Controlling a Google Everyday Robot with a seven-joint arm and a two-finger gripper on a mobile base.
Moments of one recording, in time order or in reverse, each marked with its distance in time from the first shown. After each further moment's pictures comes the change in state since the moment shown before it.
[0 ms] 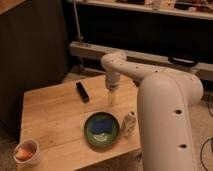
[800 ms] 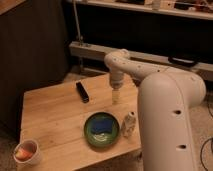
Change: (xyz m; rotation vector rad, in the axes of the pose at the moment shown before) arm 0.048 -0.015 -0.014 0.045 0.049 0.109
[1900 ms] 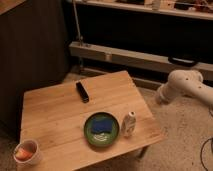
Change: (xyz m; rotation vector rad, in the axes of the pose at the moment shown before) arm 0.196 0.088 -0.017 0.188 -0.309 0.187
